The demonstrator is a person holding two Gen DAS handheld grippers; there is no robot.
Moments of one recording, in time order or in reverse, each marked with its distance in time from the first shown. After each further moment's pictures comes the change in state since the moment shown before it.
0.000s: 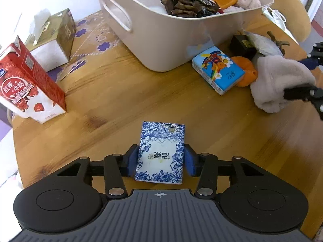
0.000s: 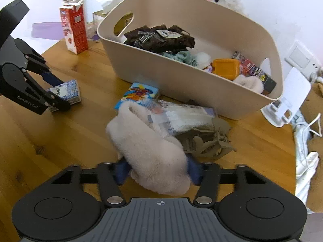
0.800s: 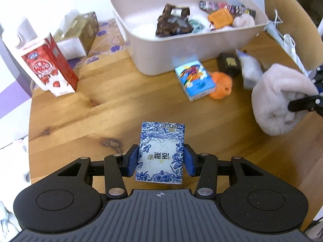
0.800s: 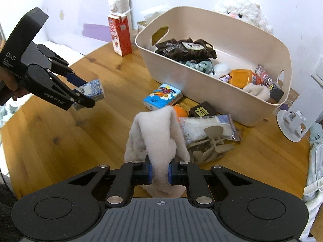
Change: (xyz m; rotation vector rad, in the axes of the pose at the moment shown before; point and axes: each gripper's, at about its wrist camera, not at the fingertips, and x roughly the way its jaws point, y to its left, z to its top) left arm -0.060 -0.075 -0.001 -0.215 -0.043 0.114; right arm -0.050 -0.051 -0.026 -0.190 -0.075 0.295
